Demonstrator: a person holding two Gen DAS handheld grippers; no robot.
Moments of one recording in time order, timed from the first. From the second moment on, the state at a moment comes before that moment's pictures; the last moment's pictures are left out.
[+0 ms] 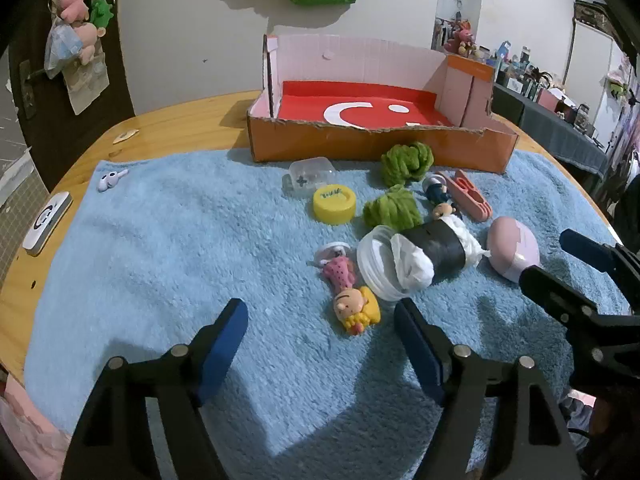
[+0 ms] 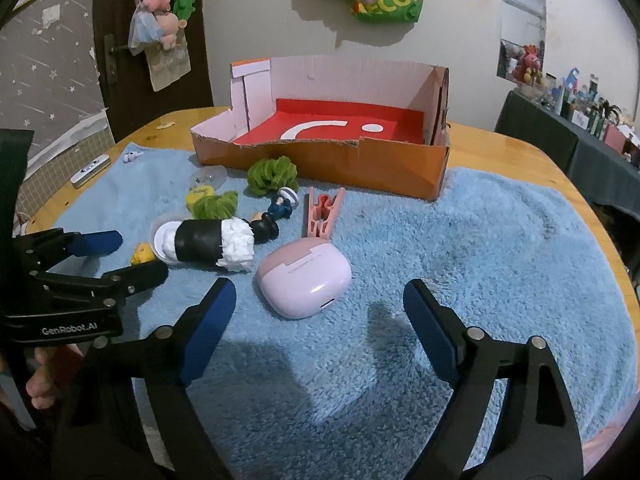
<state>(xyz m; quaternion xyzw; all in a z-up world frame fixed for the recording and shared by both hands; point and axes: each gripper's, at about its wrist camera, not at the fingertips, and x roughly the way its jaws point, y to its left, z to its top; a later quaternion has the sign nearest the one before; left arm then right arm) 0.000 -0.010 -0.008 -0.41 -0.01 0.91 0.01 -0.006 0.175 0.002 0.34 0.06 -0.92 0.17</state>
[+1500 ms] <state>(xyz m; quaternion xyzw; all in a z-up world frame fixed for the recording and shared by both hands) -0.002 -0.008 0.002 -0.39 -0.02 0.92 0.05 -0.025 0.167 -0.001 0.37 0.03 -0.91 0.21</state>
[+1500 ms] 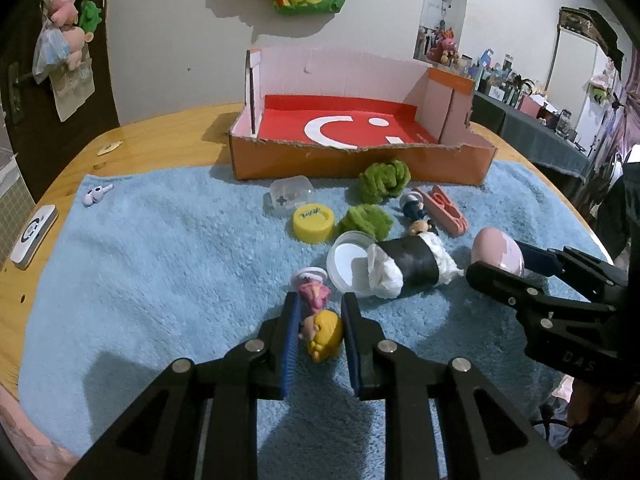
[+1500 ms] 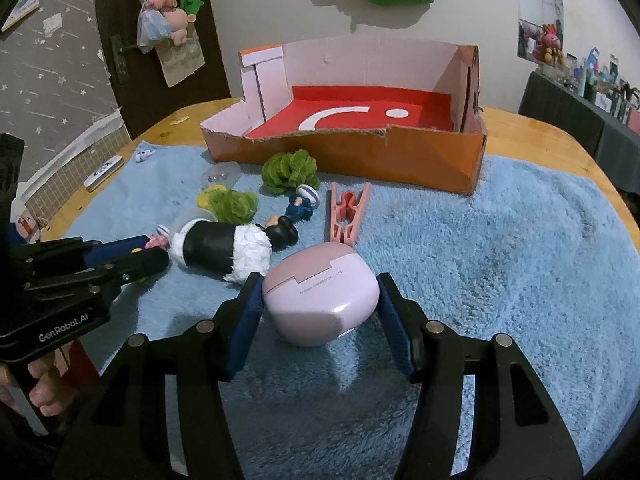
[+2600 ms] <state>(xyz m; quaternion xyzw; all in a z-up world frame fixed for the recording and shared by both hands) -0.011 -0.011 0.047 -0.34 -0.02 0.94 0.06 -0.036 0.162 0.030 0.34 0.03 -0.91 0.22</state>
